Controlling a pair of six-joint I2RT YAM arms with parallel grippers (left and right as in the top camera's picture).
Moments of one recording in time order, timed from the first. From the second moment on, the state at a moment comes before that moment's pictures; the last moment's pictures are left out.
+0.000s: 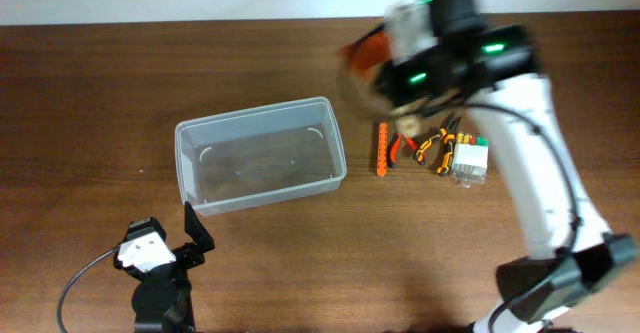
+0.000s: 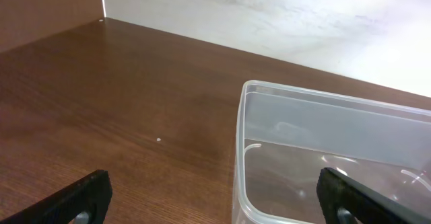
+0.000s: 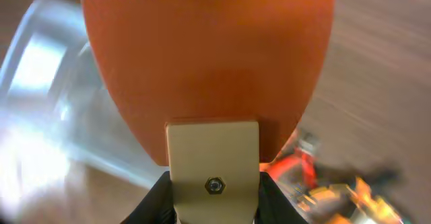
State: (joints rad) left arm -0.05 0.02 0.10 -0.29 -0.33 -0.22; right arm 0.33 1.82 2.00 -1.22 -0.25 -0.12
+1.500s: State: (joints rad) left arm -0.05 0.02 0.10 -0.29 -0.33 -0.22; right arm 0.15 1.89 2.37 -1.42 -0.10 -0.20
